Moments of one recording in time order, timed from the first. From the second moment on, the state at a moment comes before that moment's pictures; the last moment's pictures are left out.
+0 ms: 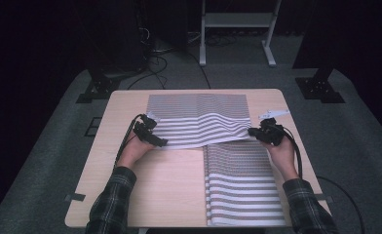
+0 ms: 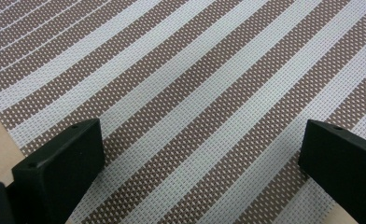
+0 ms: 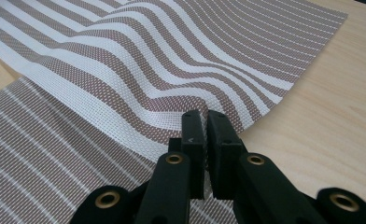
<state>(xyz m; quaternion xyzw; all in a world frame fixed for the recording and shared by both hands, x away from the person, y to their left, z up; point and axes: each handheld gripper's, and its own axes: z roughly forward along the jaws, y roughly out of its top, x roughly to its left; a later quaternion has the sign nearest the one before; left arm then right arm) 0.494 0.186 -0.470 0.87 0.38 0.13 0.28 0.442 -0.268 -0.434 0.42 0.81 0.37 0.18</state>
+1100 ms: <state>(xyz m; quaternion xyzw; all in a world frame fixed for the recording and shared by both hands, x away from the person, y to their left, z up) 0.529 0.188 -0.472 0.85 0.41 0.15 0.29 0.487 -0.263 -0.440 0.43 0.82 0.32 0.21</state>
